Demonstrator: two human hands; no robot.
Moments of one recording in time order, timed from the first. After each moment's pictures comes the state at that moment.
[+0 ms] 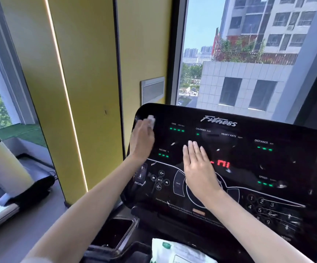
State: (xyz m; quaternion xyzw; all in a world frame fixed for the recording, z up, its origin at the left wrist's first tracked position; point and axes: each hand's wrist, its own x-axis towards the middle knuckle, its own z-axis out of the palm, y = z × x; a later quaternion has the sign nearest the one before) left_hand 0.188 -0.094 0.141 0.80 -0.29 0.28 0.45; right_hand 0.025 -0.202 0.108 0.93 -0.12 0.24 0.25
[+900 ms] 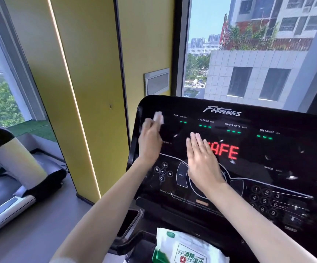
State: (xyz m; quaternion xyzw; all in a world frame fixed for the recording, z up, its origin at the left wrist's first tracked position) left_hand 0.179 -0.104 0.114 0.79 -0.32 0.33 0.40; right_hand 0.027 -0.207 0.098 0.93 -0.08 0.32 0.16
